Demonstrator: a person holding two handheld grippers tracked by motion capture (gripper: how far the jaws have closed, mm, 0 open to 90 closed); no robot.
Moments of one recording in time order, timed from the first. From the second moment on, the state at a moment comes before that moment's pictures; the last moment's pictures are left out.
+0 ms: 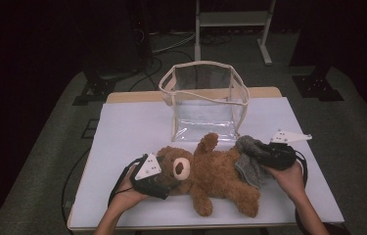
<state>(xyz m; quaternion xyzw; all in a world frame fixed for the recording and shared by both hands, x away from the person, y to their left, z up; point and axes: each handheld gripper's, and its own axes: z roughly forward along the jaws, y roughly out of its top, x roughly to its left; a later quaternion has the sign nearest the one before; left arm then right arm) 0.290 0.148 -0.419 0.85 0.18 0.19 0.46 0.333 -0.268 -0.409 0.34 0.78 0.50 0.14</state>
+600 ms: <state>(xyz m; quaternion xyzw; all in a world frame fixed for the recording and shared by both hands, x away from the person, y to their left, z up) 0.293 0.148 -0.419 0.84 0.19 0.19 0.47 0.314 -0.265 -0.411 0.27 0.82 0.50 0.08</state>
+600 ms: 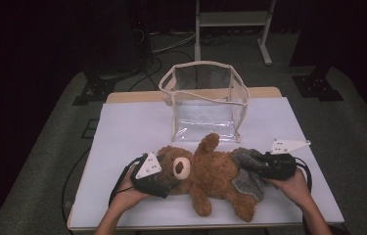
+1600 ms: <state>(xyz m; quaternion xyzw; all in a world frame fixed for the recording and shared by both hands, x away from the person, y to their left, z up) 0.292 0.139 -0.415 0.85 0.20 0.19 0.45 0.292 -0.135 -0.370 0.11 0.88 0.46 0.08</state>
